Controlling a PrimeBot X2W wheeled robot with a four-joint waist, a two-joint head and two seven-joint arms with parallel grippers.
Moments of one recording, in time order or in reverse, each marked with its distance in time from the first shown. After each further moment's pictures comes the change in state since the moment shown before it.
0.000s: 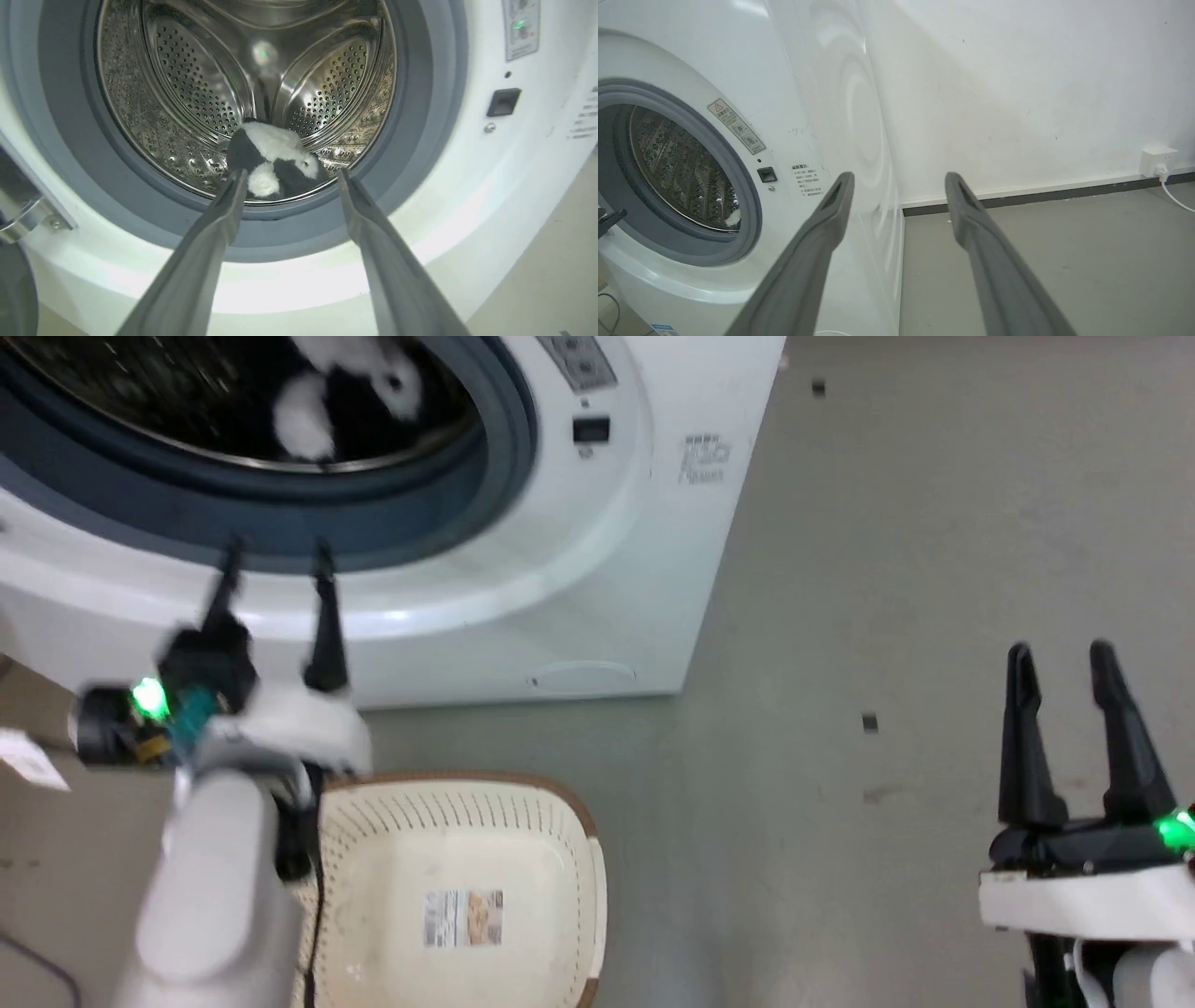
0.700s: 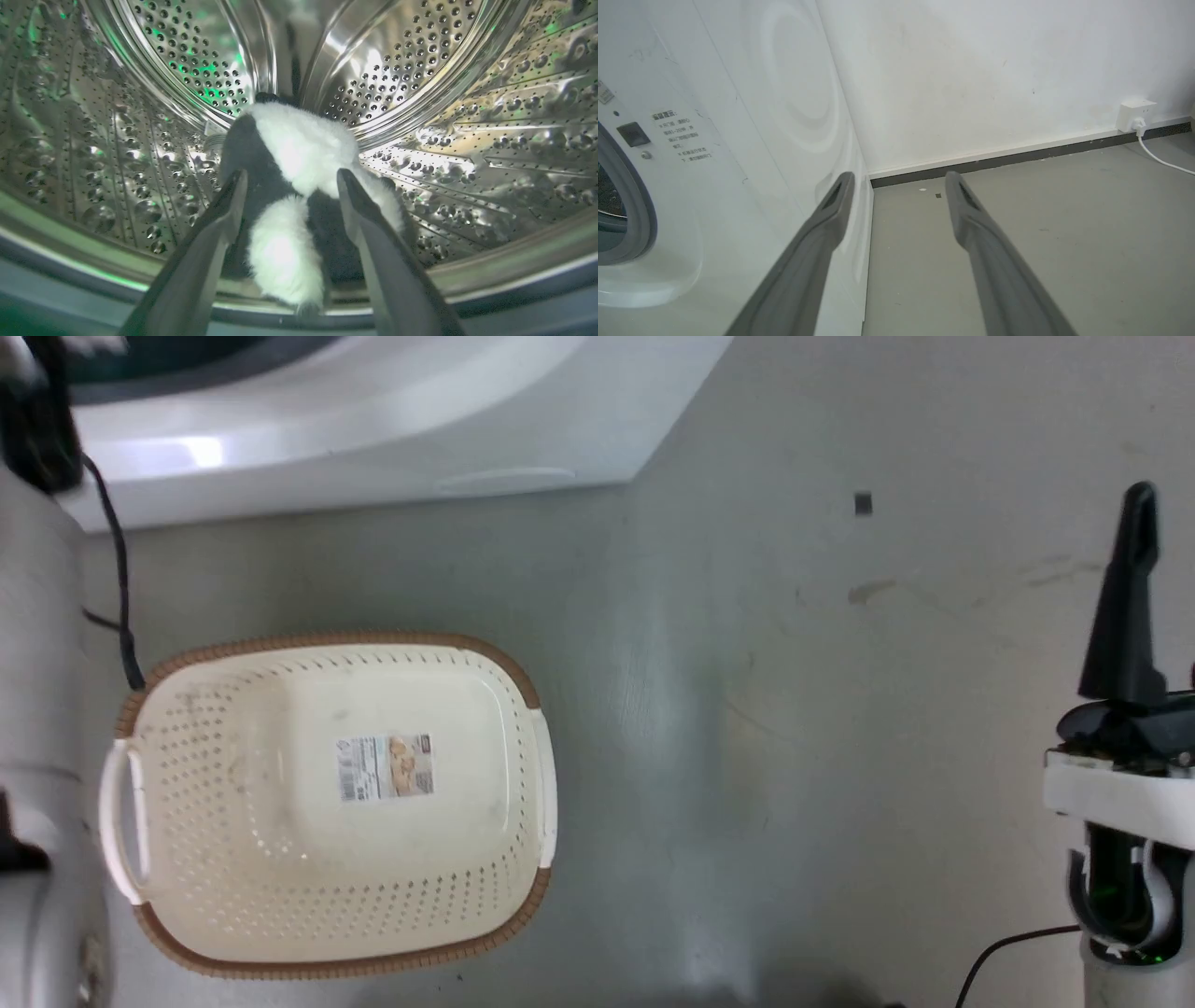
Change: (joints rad) left arm -0.732 0.165 -0.021 0.462 -0.109 0.010 0.001; right arm -0.186 0.000 -0.044 -0.074 0.071 0.000 0.000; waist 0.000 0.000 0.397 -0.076
